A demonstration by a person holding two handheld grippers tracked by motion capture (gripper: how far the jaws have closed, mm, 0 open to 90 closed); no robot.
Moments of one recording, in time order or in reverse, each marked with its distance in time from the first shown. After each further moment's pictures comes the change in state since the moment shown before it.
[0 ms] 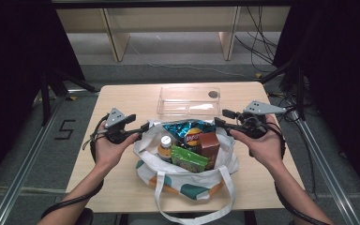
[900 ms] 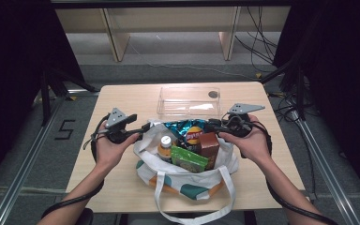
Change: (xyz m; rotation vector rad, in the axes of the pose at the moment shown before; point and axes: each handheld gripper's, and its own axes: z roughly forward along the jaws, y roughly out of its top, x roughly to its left) left arm -0.002 0.001 0.002 -0.003 -0.013 0.001; right arm -0.005 -0.015 0.038 0.150 0.080 0.025
